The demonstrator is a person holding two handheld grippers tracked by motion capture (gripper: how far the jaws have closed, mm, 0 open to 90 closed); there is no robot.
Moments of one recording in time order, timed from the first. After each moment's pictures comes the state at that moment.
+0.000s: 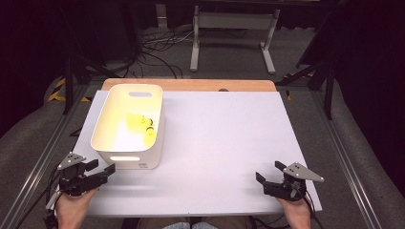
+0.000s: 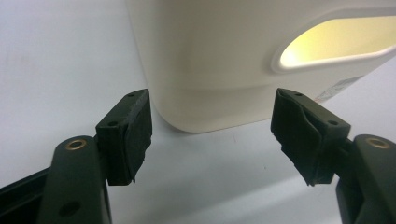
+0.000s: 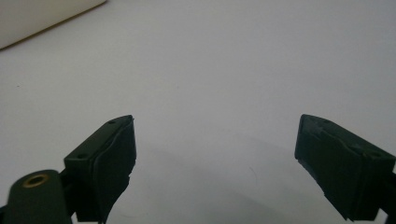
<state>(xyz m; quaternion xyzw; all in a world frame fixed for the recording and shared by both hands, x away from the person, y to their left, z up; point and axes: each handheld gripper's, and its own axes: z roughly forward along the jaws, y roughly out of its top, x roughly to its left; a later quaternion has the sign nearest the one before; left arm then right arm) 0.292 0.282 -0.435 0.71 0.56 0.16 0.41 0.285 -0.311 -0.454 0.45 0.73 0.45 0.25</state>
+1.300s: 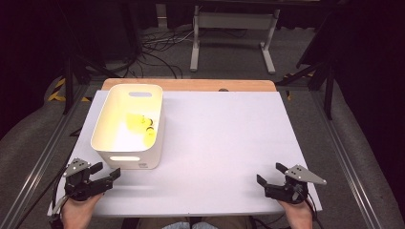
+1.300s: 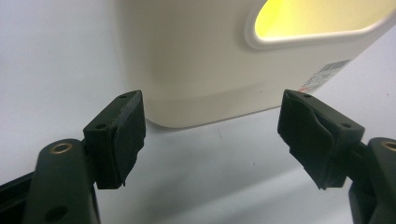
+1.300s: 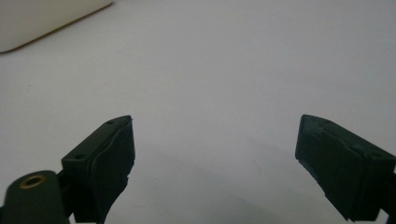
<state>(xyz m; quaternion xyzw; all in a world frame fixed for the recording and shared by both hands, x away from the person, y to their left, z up) 0.285 0.273 -0.449 0.71 0.54 0.17 0.43 0.278 -0.313 -0.453 0.45 0.73 0.45 0.25</state>
